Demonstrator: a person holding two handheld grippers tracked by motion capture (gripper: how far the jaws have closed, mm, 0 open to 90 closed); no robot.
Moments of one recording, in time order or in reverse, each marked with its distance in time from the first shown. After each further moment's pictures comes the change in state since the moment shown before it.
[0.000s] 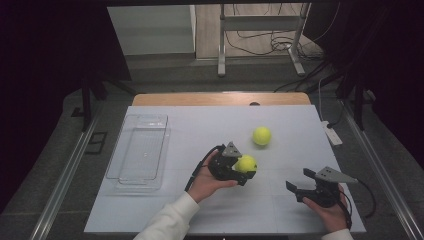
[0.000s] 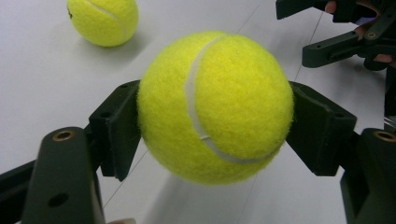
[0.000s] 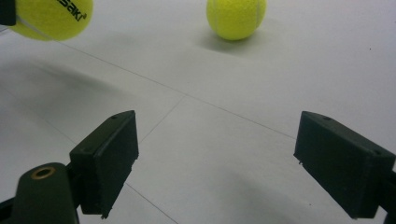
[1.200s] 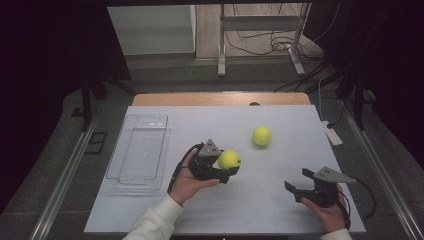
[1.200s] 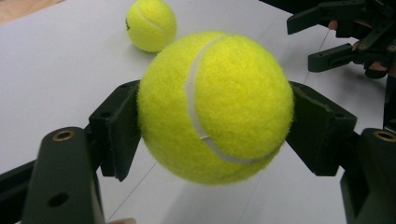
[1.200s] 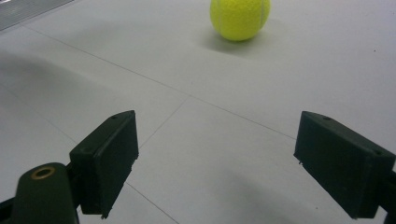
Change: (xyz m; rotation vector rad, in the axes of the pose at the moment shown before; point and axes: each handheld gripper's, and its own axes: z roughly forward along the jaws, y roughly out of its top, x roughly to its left) left arm 0.014 -0.017 -0.051 -0.081 0.068 -0.020; right arm 0.004 0.001 0.002 0.001 0.000 -0.009
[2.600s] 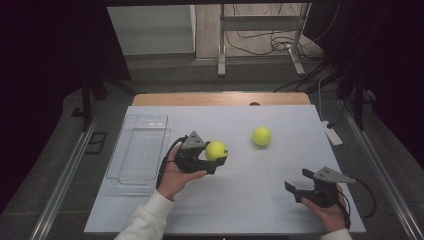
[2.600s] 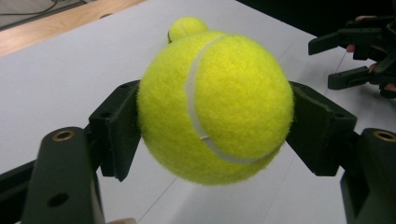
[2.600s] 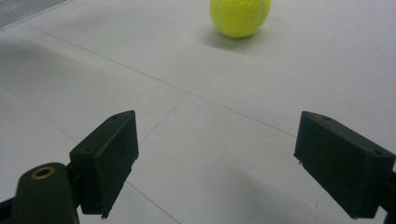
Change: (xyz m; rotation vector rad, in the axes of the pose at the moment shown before) left arm 0.024 0.000 -0.028 -0.057 0.058 -0.050; right arm -0.001 -0.002 0.001 0.006 0.003 0.000
